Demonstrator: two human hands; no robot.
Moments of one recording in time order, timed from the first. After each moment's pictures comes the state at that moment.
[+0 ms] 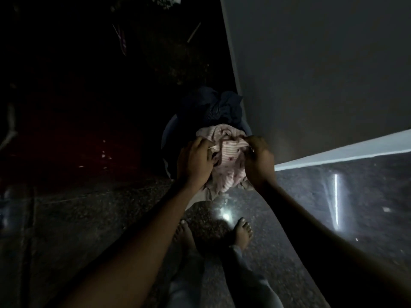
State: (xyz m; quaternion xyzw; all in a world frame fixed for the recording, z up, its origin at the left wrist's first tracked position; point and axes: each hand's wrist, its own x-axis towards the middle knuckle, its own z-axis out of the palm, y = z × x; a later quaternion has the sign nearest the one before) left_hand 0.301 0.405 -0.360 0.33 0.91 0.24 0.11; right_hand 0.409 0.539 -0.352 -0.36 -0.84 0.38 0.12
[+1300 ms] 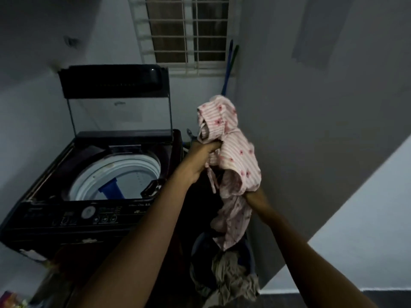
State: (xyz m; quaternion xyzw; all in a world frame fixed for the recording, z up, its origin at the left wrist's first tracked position) left_hand 0.220 0.396 0.179 0.16 0.60 0.75 0.24; right_hand 0.352 0.522 0.078 -0.24 -0.76 0.58 0.16
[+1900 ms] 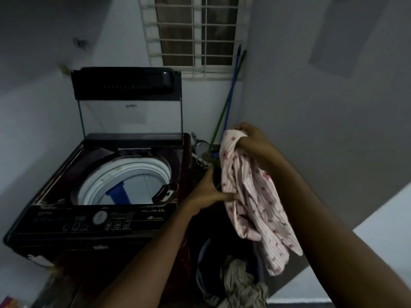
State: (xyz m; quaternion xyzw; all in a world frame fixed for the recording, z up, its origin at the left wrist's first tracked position) left_hand 0.191 0.339 0.094 0.30 0.73 0.55 0.29; right_hand 0.244 0.482 0.221 -0.19 -0.80 0.52 0.22
